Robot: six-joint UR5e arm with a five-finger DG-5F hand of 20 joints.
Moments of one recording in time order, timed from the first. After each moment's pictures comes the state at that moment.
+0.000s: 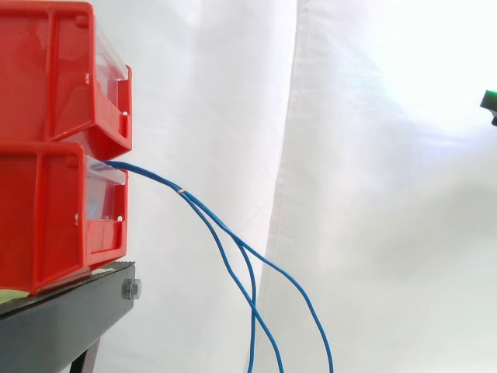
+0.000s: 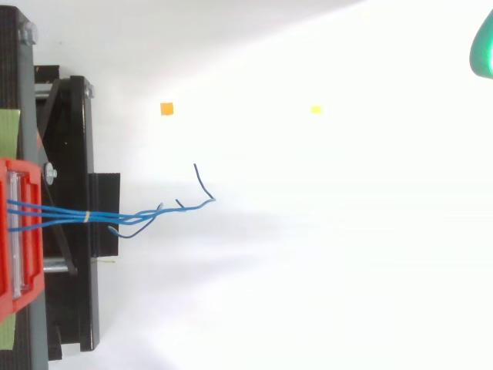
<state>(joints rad) 0.03 -1.62 -1.70 -3.13 -1.35 -0.03</state>
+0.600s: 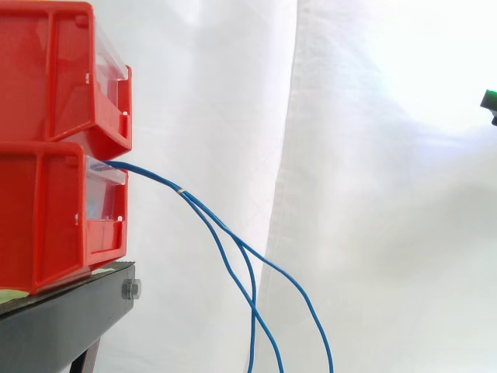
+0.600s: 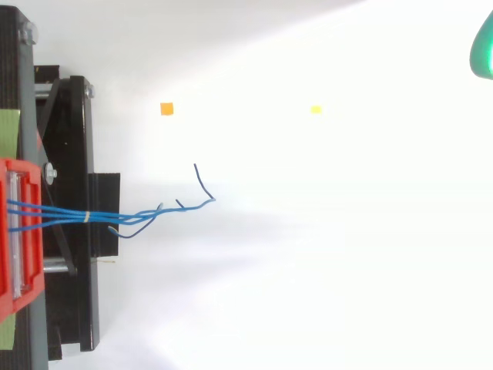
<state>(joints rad) 0.03 -1.62 -1.70 -3.13 -1.35 -0.03</state>
